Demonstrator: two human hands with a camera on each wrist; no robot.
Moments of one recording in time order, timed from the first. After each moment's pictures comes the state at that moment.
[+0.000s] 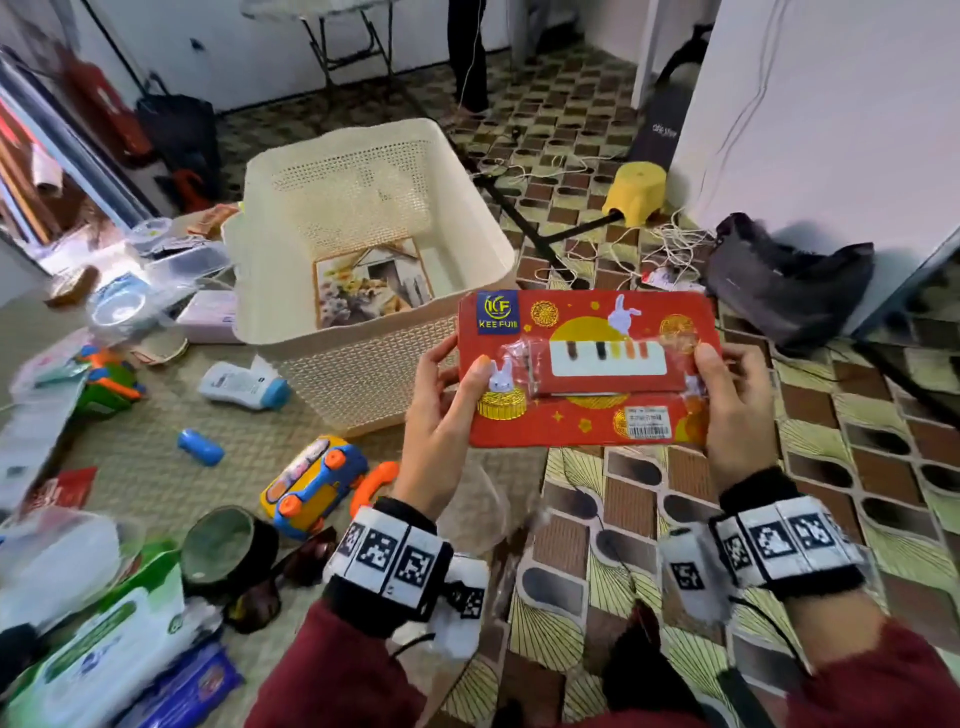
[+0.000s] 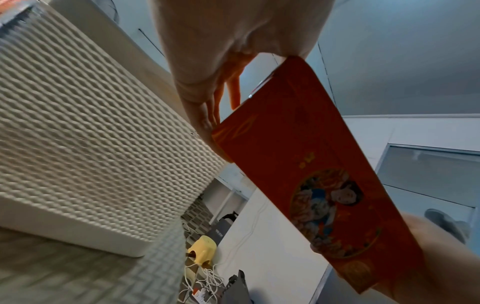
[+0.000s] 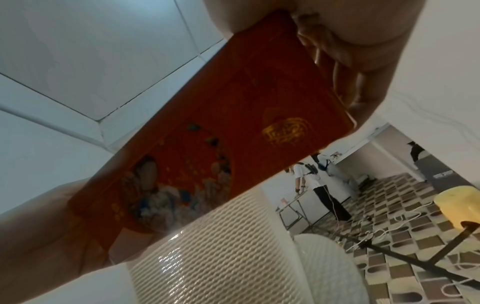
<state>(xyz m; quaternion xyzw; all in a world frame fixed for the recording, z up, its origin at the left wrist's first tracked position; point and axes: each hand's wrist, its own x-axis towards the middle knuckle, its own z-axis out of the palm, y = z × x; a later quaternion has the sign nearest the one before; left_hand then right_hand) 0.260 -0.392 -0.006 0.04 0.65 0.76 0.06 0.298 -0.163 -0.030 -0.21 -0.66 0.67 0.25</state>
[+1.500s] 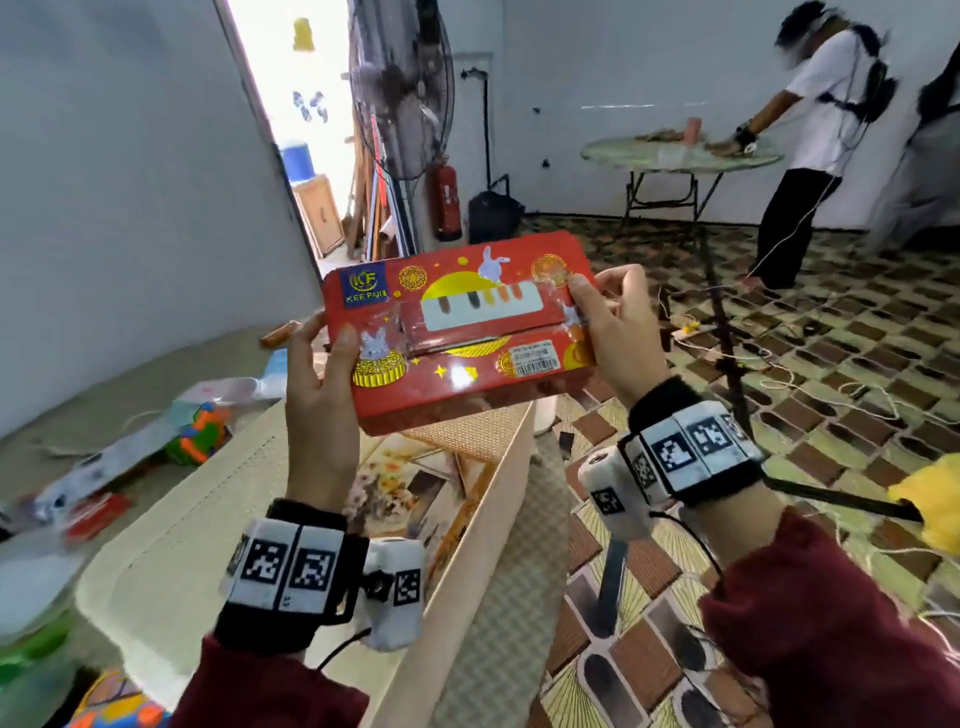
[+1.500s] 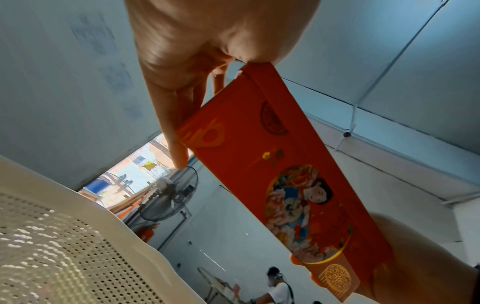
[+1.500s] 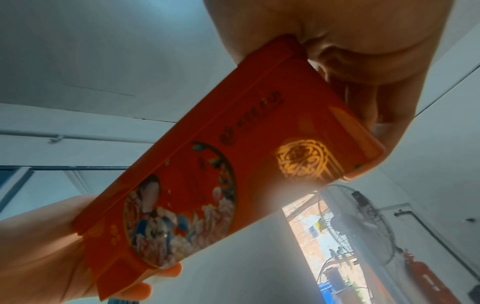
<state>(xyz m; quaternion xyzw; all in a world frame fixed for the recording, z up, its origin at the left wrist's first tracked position) -0.062 -0.319 0.118 -0.20 0.63 0.62 -0.43 -0.222 -0.160 0.130 0.21 -0.69 0.70 0.01</state>
